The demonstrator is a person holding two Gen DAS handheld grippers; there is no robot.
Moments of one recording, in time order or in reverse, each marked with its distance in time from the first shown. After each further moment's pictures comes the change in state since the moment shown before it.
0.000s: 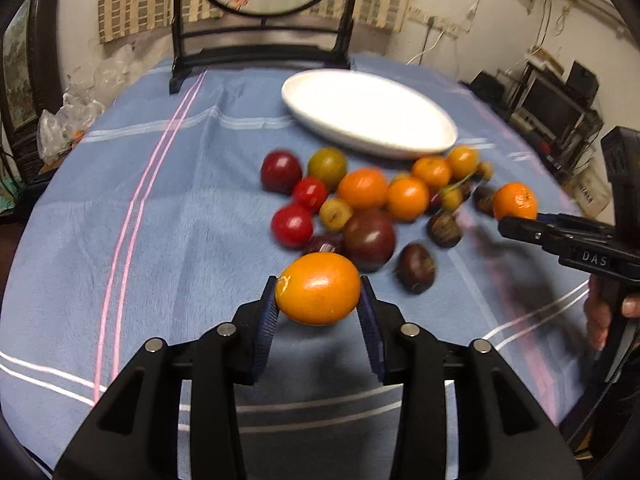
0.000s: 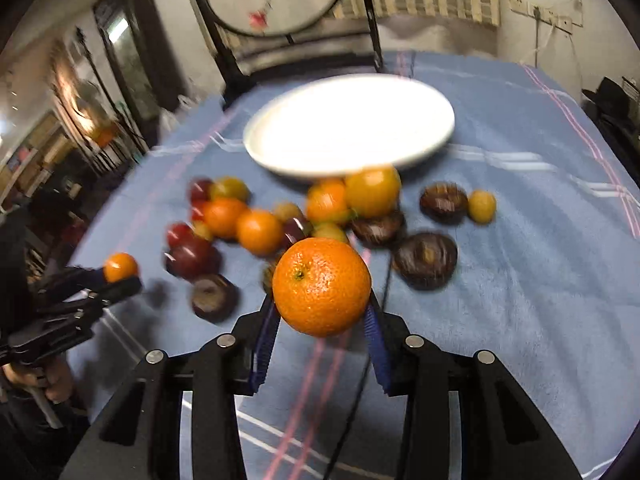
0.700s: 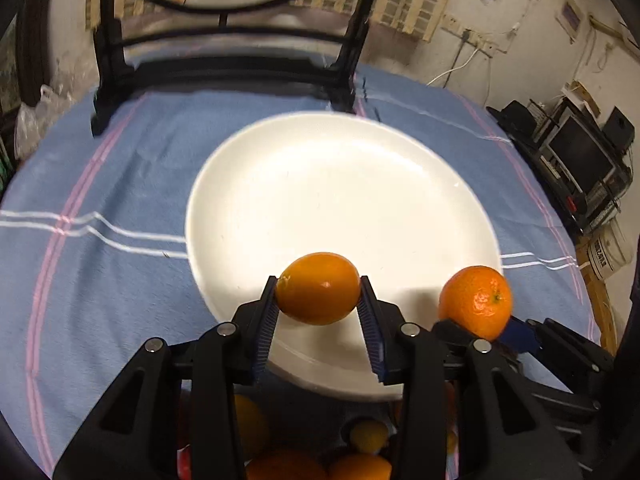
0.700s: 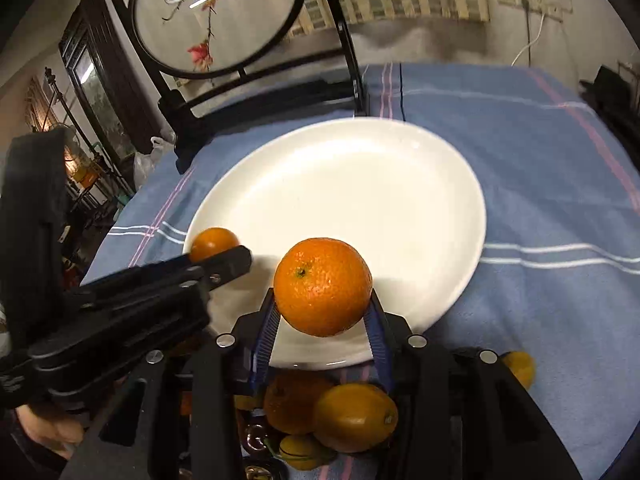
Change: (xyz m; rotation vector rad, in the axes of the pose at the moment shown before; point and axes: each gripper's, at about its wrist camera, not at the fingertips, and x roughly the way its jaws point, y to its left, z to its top) left arm 0.153 -0.038 0.155 -0.125 0.058 0.005; right arm 0.092 -0.034 0.104 0.116 -0.019 -0.020
